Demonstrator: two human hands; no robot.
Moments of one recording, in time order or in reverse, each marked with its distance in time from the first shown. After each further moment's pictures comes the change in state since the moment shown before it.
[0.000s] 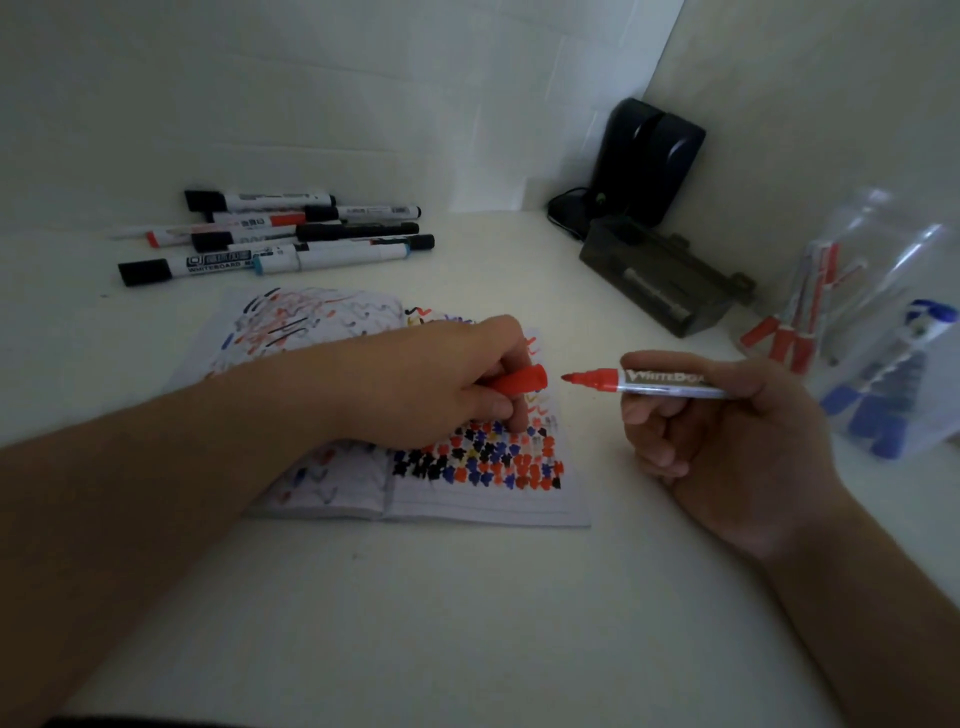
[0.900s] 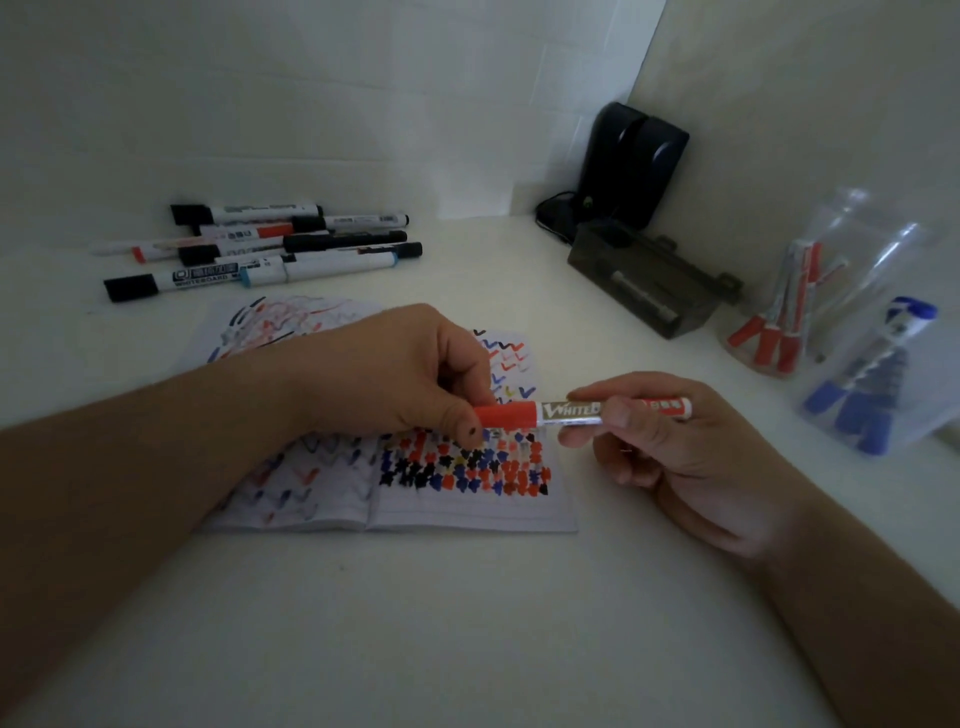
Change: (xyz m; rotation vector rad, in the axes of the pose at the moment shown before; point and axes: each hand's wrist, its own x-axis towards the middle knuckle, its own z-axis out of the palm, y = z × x) left_hand -0.001 -0.011 -0.012 -0.215 0.034 0.036; right_hand -0.001 0.006 -0.002 -0.385 -0.130 -0.059
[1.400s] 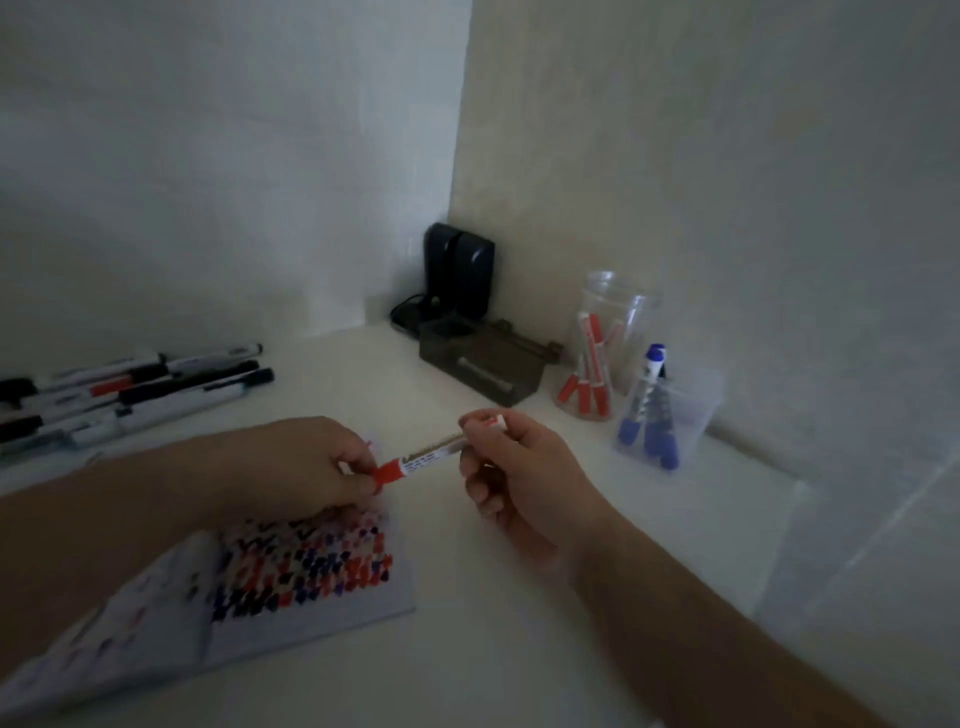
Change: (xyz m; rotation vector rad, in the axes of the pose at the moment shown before) left_hand 0.042 0.053 0.013 0.442 -0.030 -0.299; right_hand -0.005 -0.018 -0.007 0.271 0.380 0.037
